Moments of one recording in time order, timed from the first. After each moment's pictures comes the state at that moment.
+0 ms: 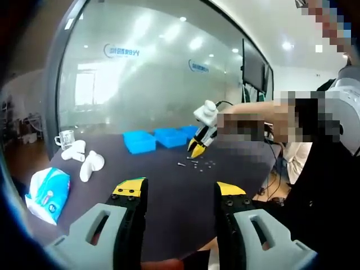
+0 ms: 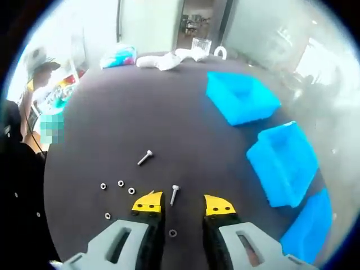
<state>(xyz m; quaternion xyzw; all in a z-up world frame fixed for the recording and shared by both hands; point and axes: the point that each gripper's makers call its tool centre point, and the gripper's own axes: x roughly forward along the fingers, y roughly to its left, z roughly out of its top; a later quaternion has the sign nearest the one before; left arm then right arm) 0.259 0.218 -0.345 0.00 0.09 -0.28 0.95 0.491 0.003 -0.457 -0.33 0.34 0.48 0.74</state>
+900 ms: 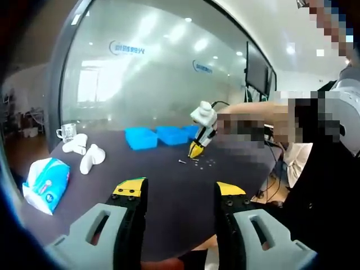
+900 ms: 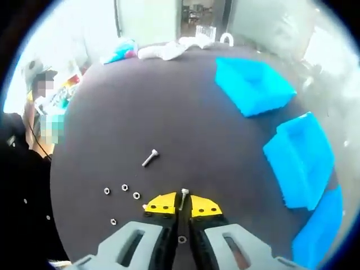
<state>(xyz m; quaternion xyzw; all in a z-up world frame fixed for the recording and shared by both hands) 0.256 0.223 -0.355 -0.02 0.09 -0.27 0.96 0.481 0.011 -0.471 -0.32 0.39 0.50 0.70</state>
